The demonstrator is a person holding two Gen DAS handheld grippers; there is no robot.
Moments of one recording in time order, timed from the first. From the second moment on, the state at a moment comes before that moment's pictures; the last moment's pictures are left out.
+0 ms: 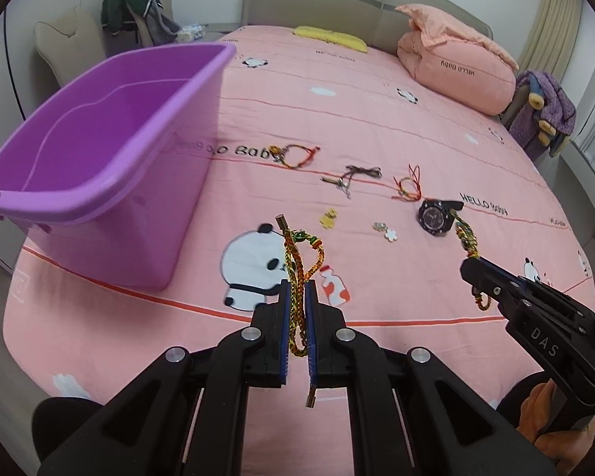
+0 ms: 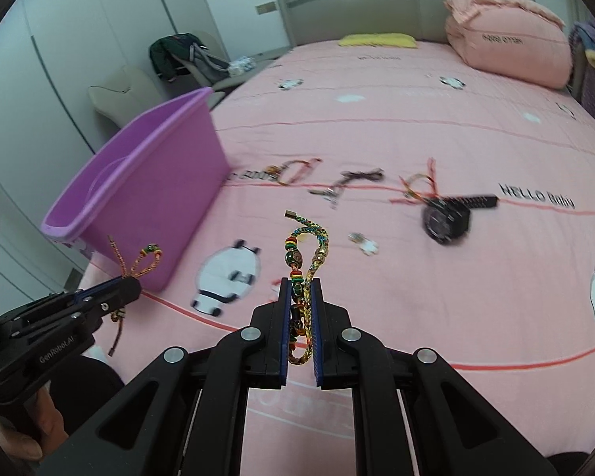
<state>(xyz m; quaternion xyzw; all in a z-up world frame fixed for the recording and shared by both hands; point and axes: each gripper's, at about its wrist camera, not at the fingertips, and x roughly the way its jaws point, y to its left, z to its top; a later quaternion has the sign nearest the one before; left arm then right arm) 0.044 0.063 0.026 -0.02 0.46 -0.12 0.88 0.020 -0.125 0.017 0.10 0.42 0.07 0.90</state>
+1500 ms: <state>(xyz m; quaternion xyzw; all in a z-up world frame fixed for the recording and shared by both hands) 0.191 0.269 0.041 -0.06 0.47 0.03 0.88 0.201 0.133 0.057 -0.02 0.45 0.21 0.87</state>
